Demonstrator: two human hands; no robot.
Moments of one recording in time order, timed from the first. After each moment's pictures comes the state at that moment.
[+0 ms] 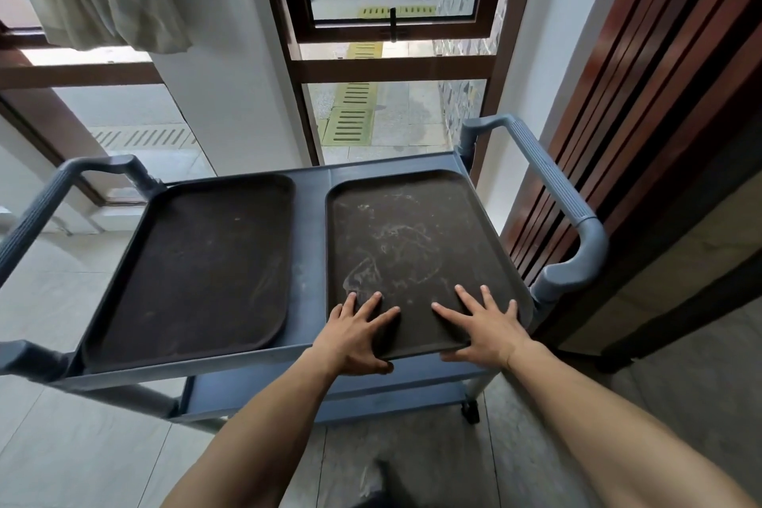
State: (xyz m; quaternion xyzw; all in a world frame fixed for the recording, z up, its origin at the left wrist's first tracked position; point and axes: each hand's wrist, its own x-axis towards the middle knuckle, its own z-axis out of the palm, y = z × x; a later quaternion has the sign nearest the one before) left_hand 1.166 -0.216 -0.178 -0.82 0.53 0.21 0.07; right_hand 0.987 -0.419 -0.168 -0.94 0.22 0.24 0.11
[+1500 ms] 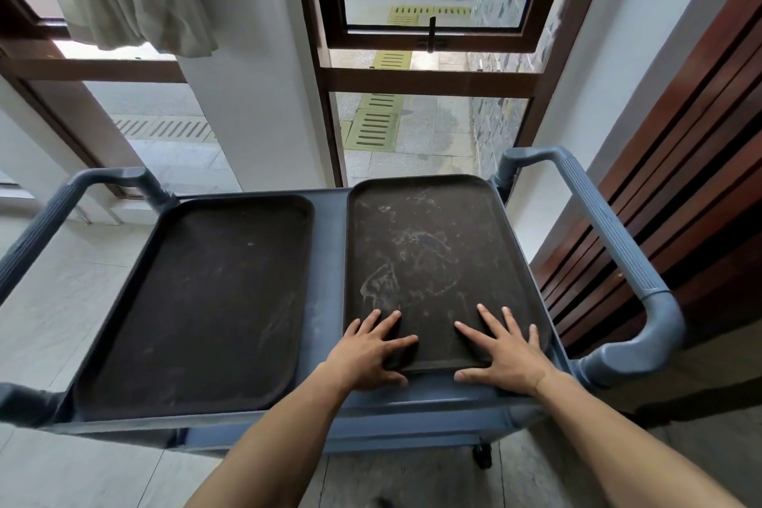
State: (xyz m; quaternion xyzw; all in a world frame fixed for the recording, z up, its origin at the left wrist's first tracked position) left_hand 1.241 -0.261 -0.193 -0.81 0.53 0.24 0.05; right_hand 1.062 -0.485 -0.188 -0.92 0.24 0.25 0.18
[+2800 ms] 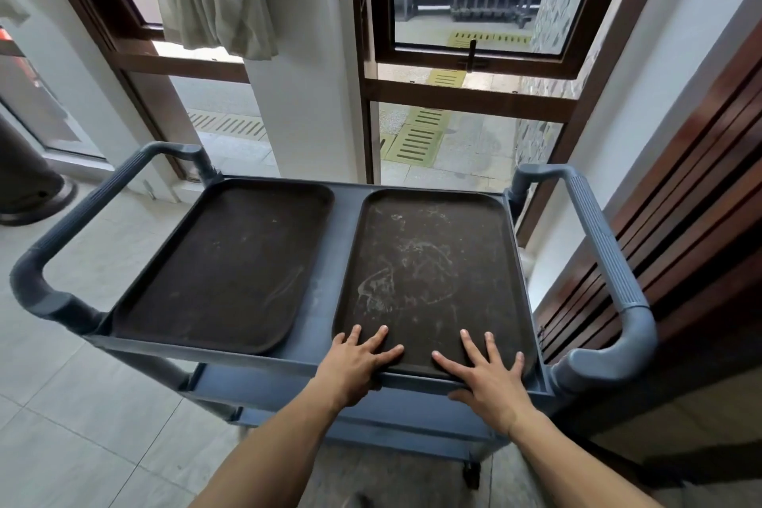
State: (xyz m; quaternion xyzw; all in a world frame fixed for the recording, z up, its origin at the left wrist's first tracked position) left_hand 1.158 -0.240 -0.189 -0.86 0.46 0.19 0.13; right_hand 1.011 -0.460 -0.204 -0.97 0.13 0.21 0.08
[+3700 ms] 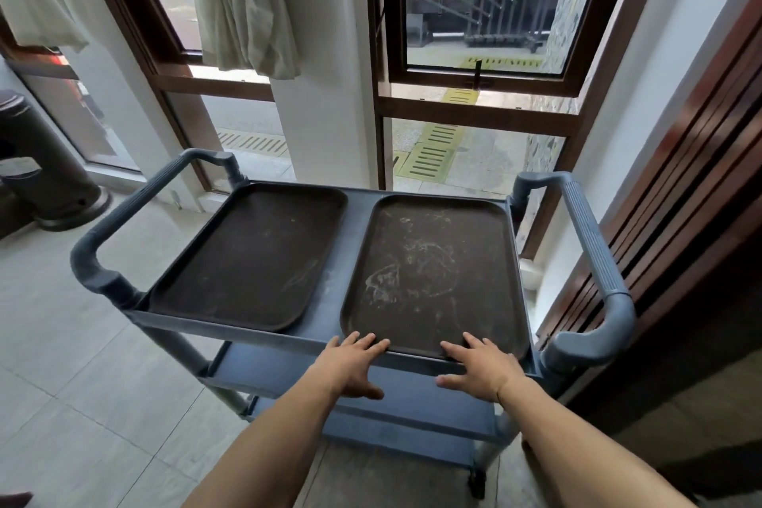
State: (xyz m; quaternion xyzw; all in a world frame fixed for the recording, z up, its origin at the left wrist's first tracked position) left_hand 1.120 -0.217 -0.163 -0.88 0.37 0.28 0.07; right_hand 1.001 -0.449 -0.165 -0.94 0.16 0.27 0.14
